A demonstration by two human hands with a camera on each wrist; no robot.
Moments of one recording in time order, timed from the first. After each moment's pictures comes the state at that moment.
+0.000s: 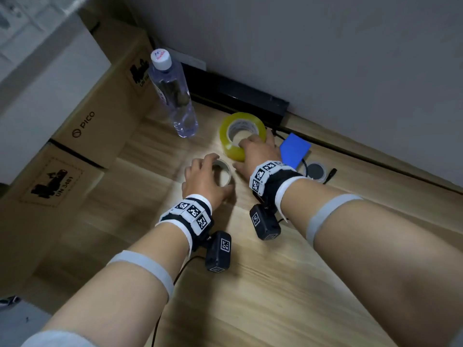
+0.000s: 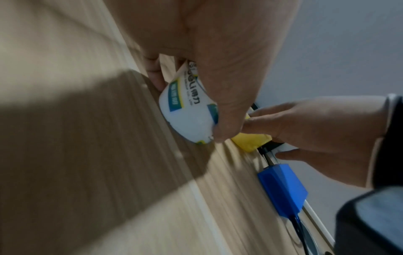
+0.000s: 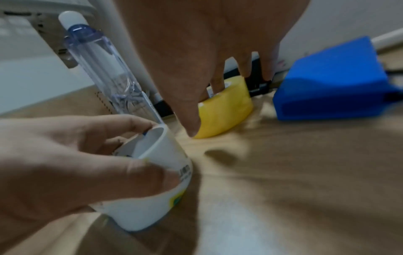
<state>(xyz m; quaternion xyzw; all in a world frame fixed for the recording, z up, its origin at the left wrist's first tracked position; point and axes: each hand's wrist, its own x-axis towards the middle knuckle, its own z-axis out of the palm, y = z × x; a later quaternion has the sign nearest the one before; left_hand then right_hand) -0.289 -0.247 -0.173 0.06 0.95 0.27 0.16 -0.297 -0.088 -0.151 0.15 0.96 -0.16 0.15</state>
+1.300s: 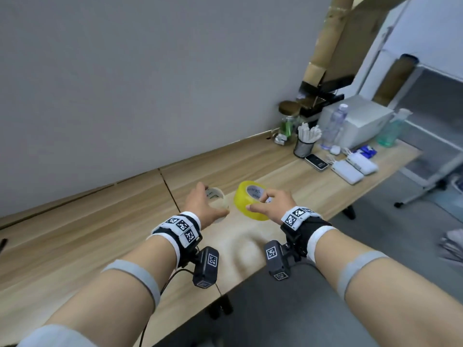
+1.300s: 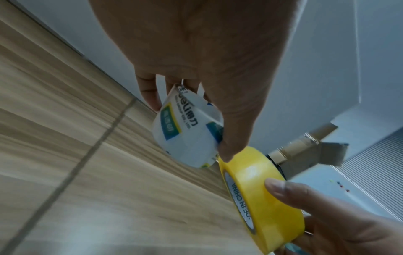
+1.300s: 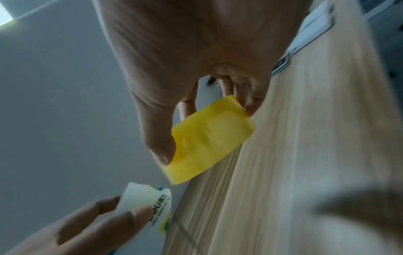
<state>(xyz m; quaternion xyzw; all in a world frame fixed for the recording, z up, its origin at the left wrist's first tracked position) 0.427 0.204 0.008 0.50 0.78 0.25 0.27 0.638 0.264 0.003 0.63 0.63 -0.40 -0.19</state>
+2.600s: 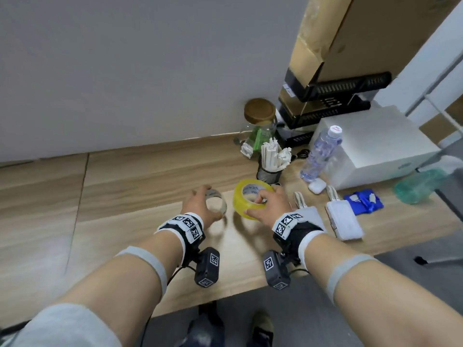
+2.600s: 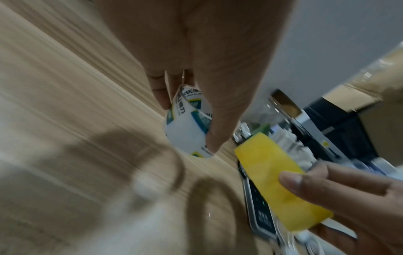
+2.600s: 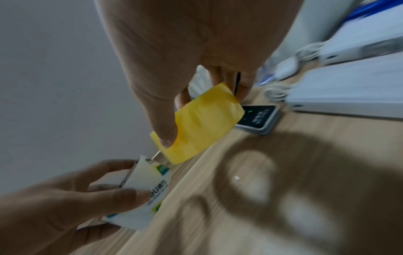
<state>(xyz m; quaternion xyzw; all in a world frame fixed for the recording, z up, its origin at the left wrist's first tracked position) 0.661 0.511 -0.082 0.34 0.87 0.19 0.29 0.844 0.620 -0.067 0.51 0.77 -0.38 -0.04</state>
